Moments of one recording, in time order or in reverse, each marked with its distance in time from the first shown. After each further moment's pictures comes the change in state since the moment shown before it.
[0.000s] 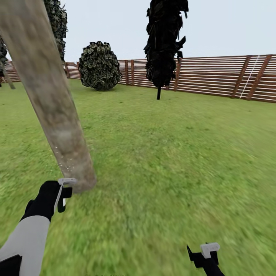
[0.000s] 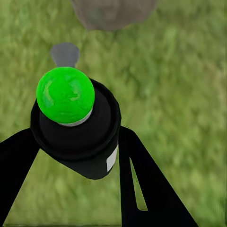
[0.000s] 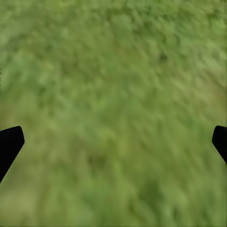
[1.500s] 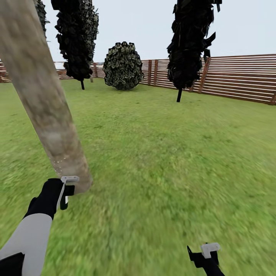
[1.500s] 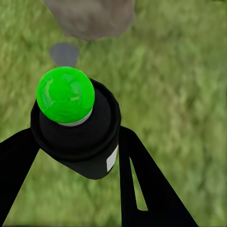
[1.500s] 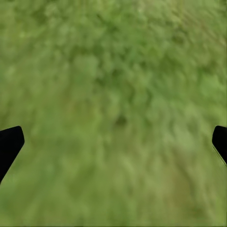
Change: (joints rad) left arm -0.015 -0.013 -0.024 -0.003 -0.004 0.006 0.001; right arm 0.000 -0.001 0.000 0.000 0.000 0.000 0.000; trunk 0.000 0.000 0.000
